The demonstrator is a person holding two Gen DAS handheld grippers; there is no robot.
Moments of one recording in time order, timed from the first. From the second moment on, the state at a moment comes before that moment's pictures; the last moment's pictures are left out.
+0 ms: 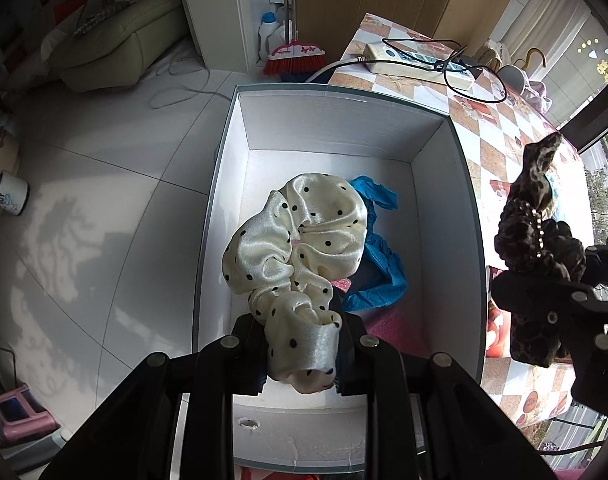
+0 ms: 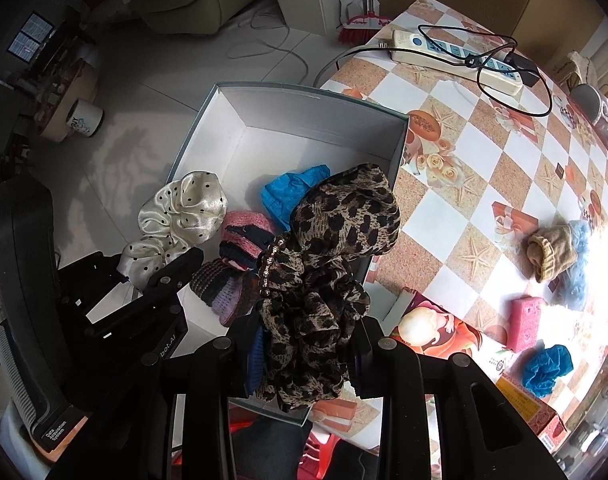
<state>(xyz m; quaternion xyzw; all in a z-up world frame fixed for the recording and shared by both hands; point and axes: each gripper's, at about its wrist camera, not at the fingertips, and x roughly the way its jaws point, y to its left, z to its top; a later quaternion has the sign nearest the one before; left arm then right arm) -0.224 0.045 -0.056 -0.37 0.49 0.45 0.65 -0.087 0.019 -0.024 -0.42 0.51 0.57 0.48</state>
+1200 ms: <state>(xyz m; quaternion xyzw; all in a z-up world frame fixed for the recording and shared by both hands) -0.216 0.052 -0.062 -0.38 0.49 0.45 0.64 -0.093 0.042 -0.028 -0.45 0.47 0.57 0.49</state>
